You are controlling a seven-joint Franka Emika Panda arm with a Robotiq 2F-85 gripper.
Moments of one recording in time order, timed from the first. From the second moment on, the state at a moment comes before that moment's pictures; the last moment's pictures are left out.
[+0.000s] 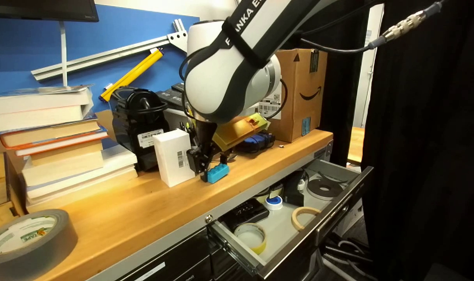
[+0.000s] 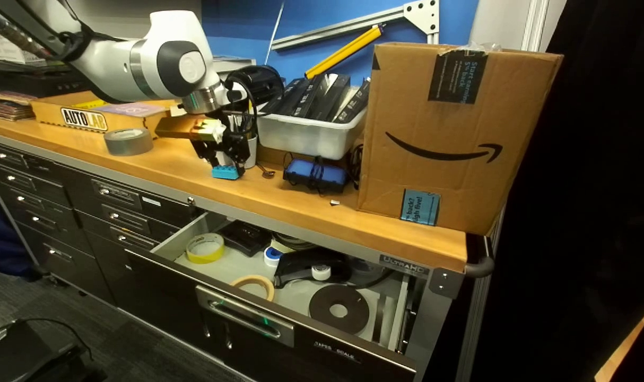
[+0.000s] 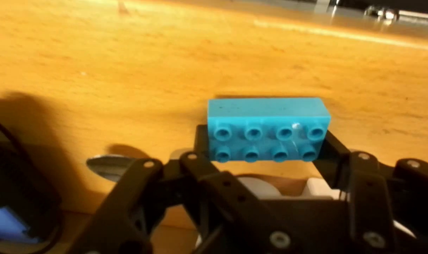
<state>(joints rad) 0.17 0.18 0.08 -2.11 -0.21 2.49 0.13</state>
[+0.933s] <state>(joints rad) 0.03 -0.03 0.01 -2.55 -0.08 2.53 0.02</state>
